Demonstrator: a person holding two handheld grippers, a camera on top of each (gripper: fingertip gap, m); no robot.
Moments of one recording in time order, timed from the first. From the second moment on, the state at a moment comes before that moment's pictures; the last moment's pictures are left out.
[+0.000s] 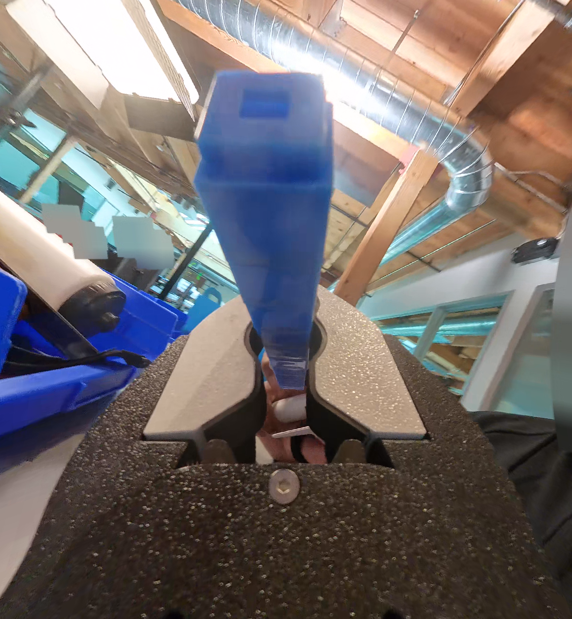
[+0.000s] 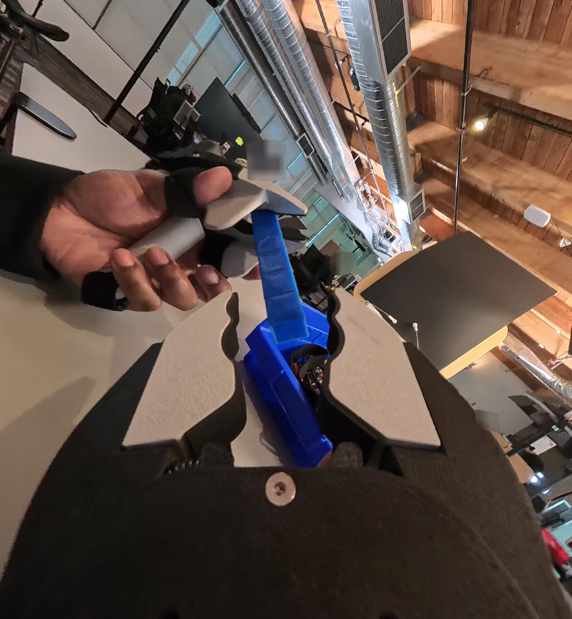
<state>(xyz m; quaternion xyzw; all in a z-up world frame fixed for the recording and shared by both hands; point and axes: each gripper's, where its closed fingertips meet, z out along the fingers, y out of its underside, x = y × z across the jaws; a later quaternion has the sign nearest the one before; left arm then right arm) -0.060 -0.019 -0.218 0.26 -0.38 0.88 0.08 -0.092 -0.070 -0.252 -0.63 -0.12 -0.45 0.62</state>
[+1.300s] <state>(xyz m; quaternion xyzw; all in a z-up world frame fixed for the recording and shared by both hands) -0.090 -0.090 -0.237 0.24 -0.43 0.84 0.24 -0.097 -0.060 -0.266 -0.65 -0.15 -0.47 0.58</state>
